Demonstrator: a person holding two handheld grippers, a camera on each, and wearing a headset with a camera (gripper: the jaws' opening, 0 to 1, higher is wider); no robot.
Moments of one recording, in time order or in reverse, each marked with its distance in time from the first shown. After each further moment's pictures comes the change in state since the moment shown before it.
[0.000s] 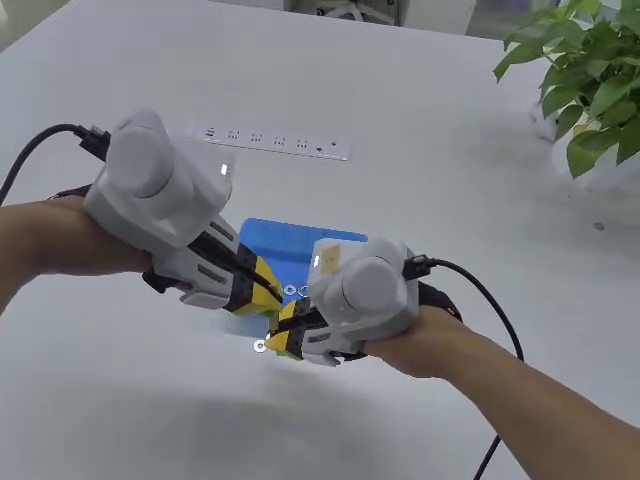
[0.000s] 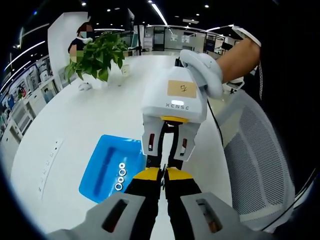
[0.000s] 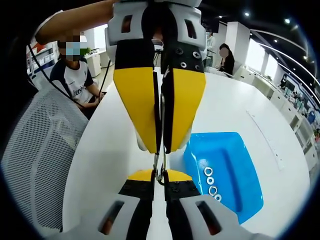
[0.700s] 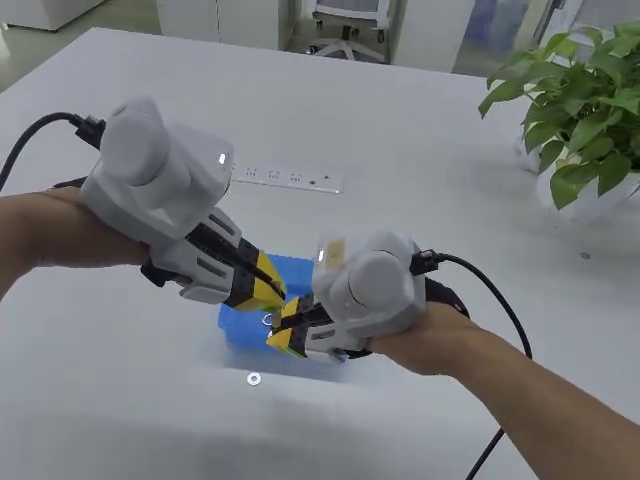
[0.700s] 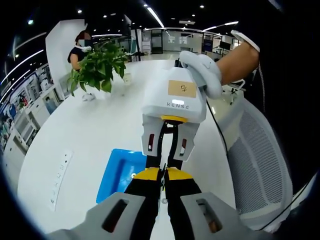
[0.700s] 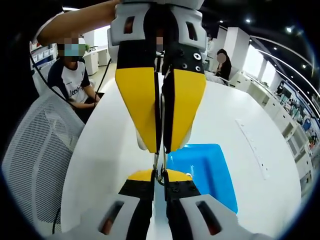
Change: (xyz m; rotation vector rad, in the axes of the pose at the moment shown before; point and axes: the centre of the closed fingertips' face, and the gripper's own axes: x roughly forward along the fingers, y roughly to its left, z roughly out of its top) left arm -0.019 0.016 0.031 0.054 -0.023 0.024; right arm -0.027 -0.027 0.022 -0.045 -0.005 -0.051
